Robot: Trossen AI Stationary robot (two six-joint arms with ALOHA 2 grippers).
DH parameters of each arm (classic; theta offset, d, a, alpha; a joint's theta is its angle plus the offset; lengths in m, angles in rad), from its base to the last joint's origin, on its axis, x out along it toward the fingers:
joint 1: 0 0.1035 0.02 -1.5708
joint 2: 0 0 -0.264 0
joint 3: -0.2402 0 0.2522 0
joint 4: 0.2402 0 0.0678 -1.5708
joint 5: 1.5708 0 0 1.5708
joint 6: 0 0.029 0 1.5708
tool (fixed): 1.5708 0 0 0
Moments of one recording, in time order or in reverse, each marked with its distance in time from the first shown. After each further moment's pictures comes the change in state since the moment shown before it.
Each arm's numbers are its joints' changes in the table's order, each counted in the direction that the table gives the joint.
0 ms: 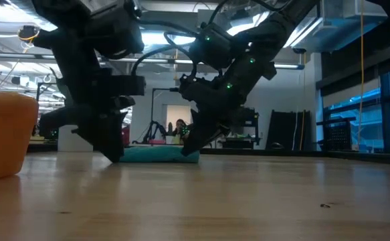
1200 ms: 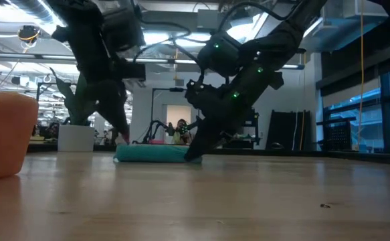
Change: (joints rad) left arm 0.246 -0.187 -0.001 0.103 0.066 -0.100; right arm 0.003 -0.002 0.103 -0.135 0.001 -0.025
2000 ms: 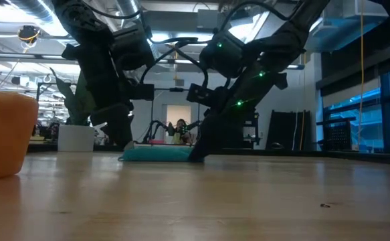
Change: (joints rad) left arm 0.004 0.167 0.001 -0.131 0.000 -0.024; right arm 0.003 0.000 0.025 -0.040 0.238 -0.315
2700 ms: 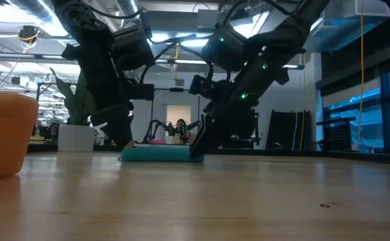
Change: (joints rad) left arm 0.000 0.000 0.000 0.001 -0.007 -0.002; right arm 0.011 -0.047 0.002 0.024 -0.130 -0.087
